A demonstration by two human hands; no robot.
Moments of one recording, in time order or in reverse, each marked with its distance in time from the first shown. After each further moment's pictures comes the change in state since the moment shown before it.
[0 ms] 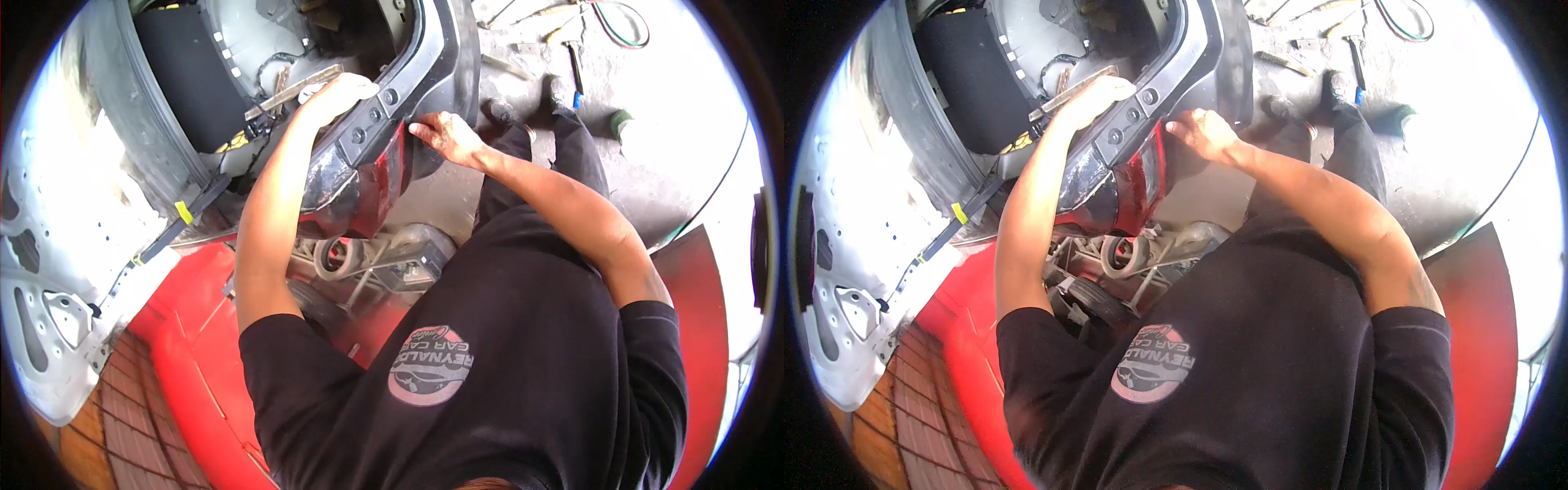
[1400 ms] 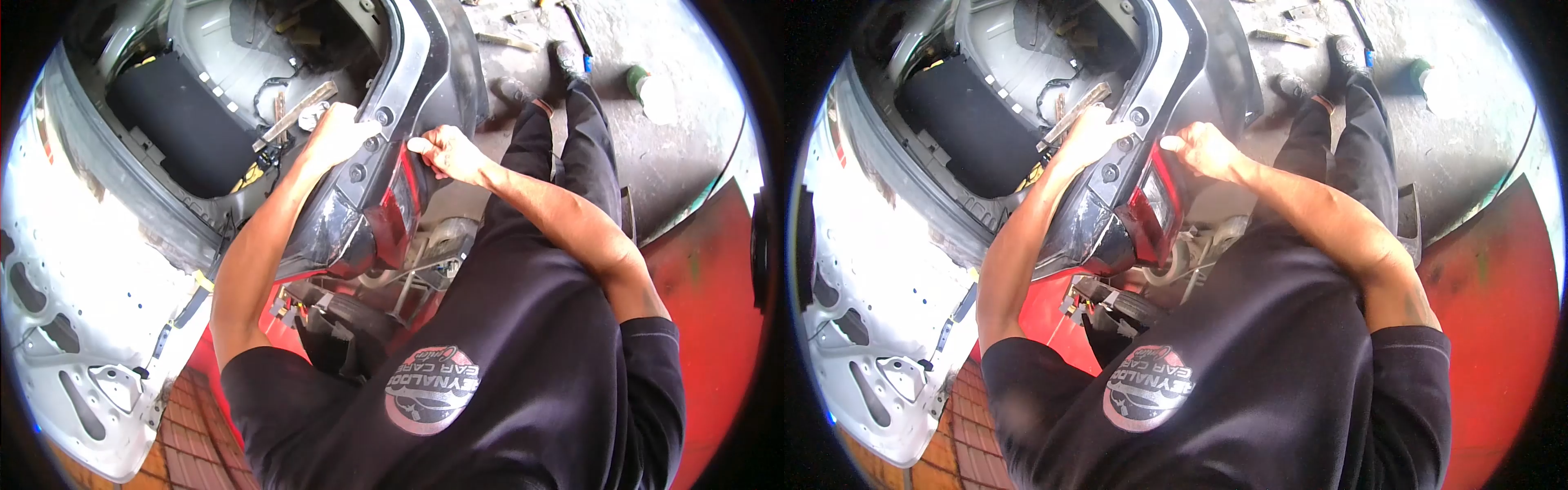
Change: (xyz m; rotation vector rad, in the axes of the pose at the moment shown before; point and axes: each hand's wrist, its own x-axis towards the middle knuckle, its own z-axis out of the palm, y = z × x) left_hand 0.010 0.014 0.011 0.477 -0.002 -0.129; right_hand 0.005 0.013 0.036 0.639 0.045 0.347
